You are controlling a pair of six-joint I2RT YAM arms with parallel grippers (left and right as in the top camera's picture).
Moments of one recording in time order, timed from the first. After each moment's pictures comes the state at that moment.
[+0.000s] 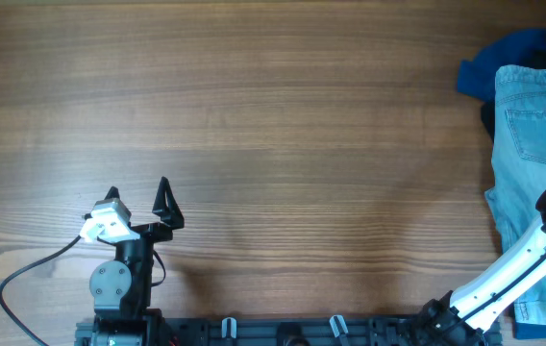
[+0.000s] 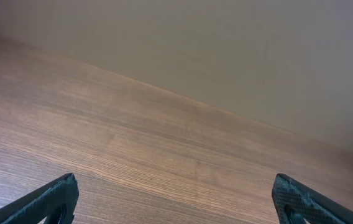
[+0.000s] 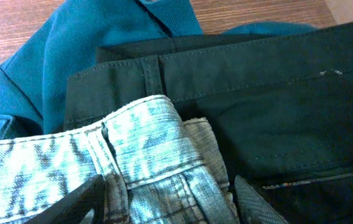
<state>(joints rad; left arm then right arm) -0.03 0.01 0.01 -0.06 -0.09 -0.34 -0.71 2.37 1.94 -0.46 -0.31 -0.41</state>
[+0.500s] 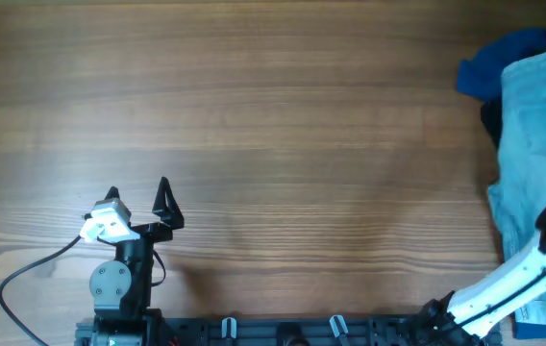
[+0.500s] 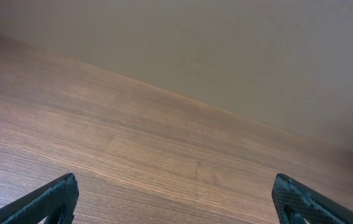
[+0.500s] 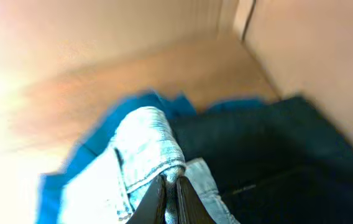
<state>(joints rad) -0.03 0.01 0.01 -0.06 -0.09 -0.34 -0.72 2.12 1.94 -0.50 -0.36 -0.21</state>
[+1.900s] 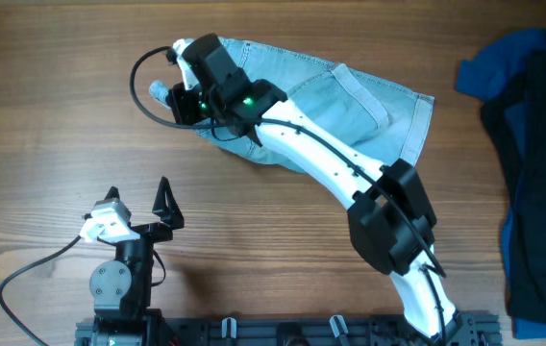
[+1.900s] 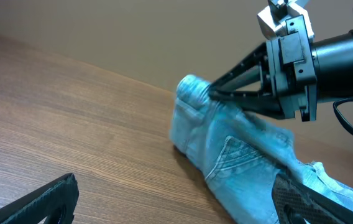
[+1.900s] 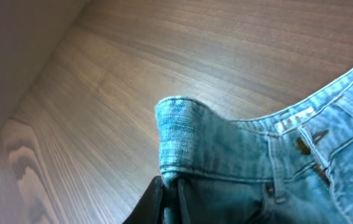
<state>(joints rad) -0.03 0.01 0.01 -0.06 -0.09 -0.34 0.78 2.22 1.94 -0.41 -0.26 0.39</state>
